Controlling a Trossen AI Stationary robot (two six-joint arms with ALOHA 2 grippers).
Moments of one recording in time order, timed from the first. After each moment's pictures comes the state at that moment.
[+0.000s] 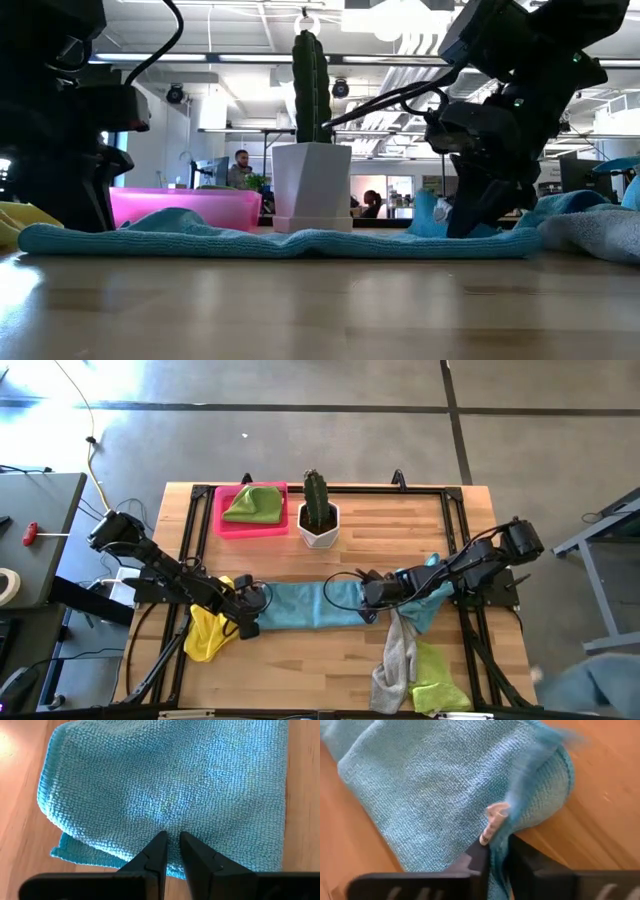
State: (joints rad) left arm -0.37 1.41 0.46 -0.23 -0.33 -0.64; right arm 0.22 1.59 0.67 -0.10 0.13 0.89
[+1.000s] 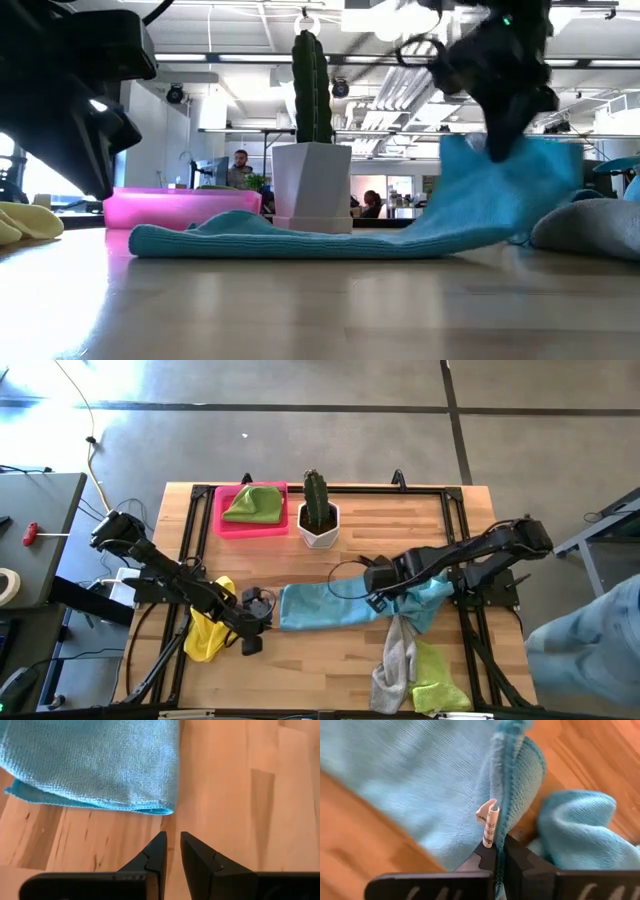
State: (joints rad) left arm -0.45 1.40 0.62 -0.22 -0.24 -0.68; right arm 0.17 1.51 1.09 -0.96 0.07 0.97
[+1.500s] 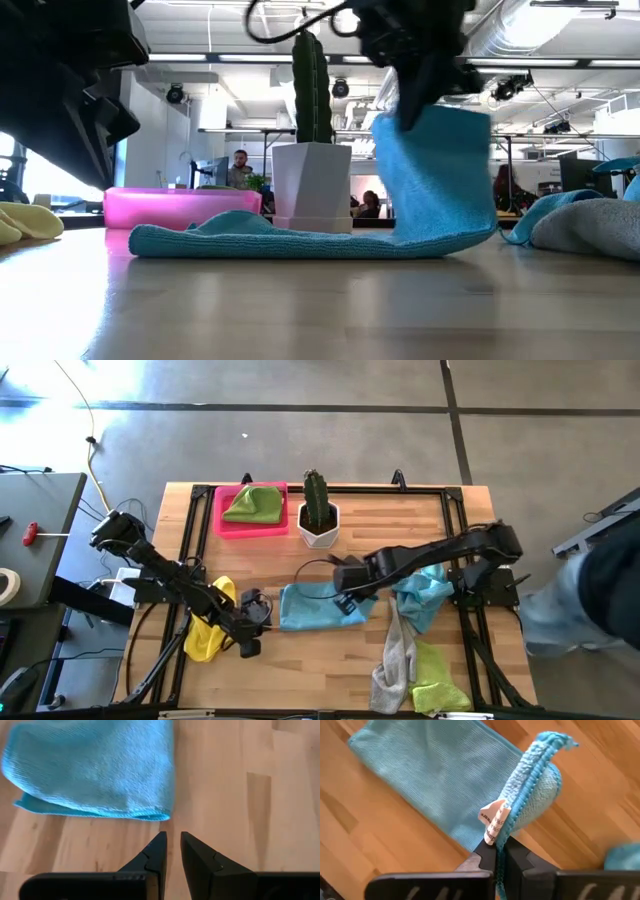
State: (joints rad) left arm -0.49 1.40 0.62 -0.22 -0.33 -0.66; right arm 0.16 1.77 1.46 -0.96 0.06 0.93
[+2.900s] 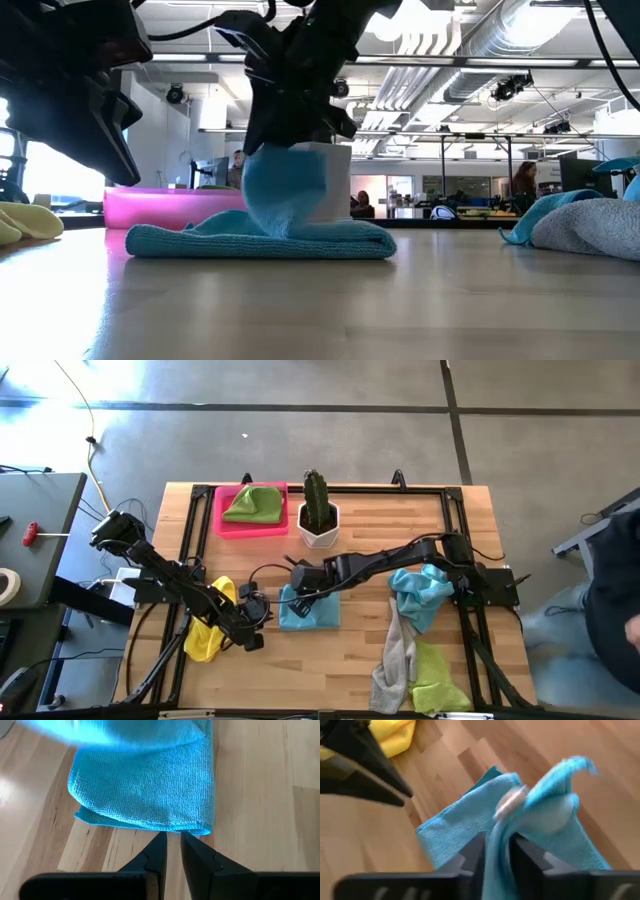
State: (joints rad) left arm -0.50 1.40 0.62 -0.27 -0.51 -0.66; right arm 0.12 2.12 1.73 -0.61 0.08 0.69
